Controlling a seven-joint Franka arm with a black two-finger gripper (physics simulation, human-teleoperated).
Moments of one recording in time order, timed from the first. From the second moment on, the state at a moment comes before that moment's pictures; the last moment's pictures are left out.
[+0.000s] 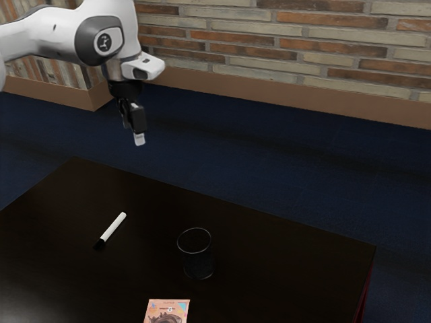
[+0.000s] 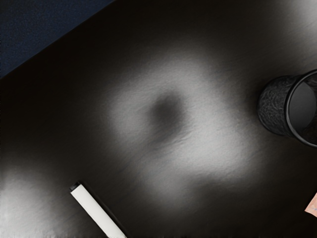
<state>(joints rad) -0.01 0.10 0.00 -1.63 0.05 1.67 0.57</state>
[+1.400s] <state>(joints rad) 0.09 0.32 0.14 -2.00 -0.06 2.27 0.12</state>
